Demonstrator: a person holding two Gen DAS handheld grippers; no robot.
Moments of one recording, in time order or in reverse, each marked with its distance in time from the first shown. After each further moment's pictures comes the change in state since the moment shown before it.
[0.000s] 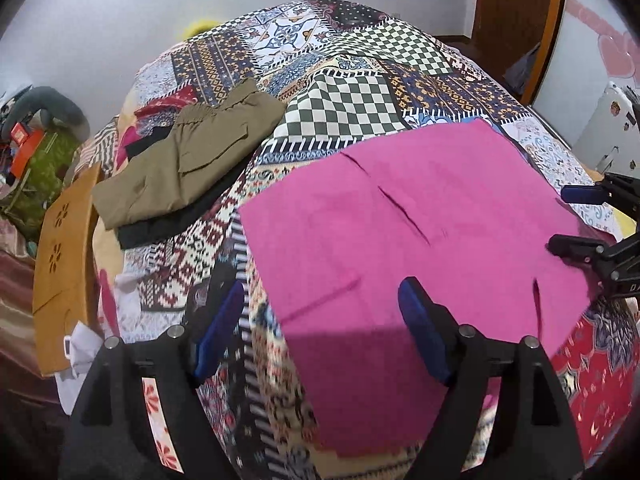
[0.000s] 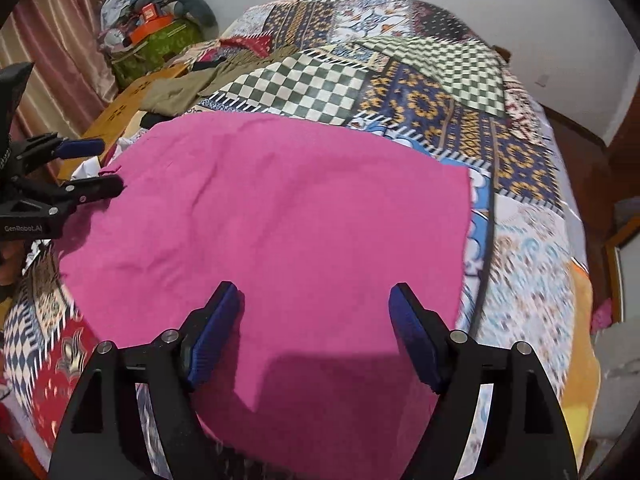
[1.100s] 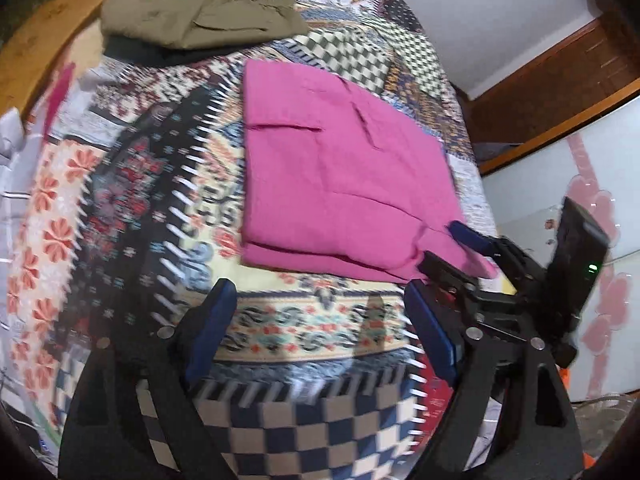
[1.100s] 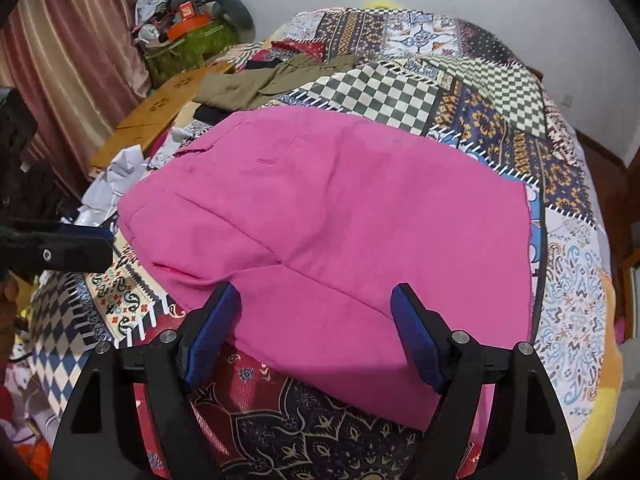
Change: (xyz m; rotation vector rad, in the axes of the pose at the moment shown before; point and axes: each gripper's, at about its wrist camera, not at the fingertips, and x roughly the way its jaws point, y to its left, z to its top) left arm -0.038 0.013 -0.075 -0.542 0.140 -0.425; right arm -0.004 0.065 -0.009 -0.068 -0.025 0.094
